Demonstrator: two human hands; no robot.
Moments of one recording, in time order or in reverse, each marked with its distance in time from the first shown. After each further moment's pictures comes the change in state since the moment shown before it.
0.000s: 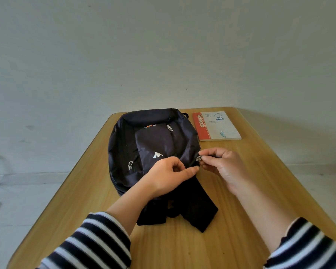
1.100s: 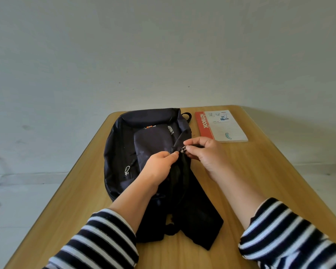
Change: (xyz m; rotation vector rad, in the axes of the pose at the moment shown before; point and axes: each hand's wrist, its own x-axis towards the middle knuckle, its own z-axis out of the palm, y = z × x) left_hand 0.041 -0.010 -0.009 -0.508 0.118 -0.258; right_hand 0.053 0.000 0.040 -0.105 -0.037 -0.084
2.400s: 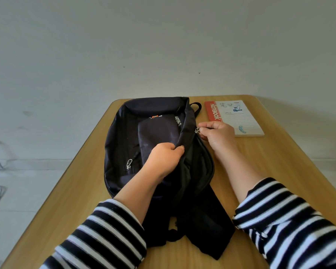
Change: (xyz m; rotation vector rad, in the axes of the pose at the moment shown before) left_hand 0.035 -0.011 -0.007 0.266 0.099 0.072; right_hand 0.054 0.014 0.006 -0.065 0.269 0.096
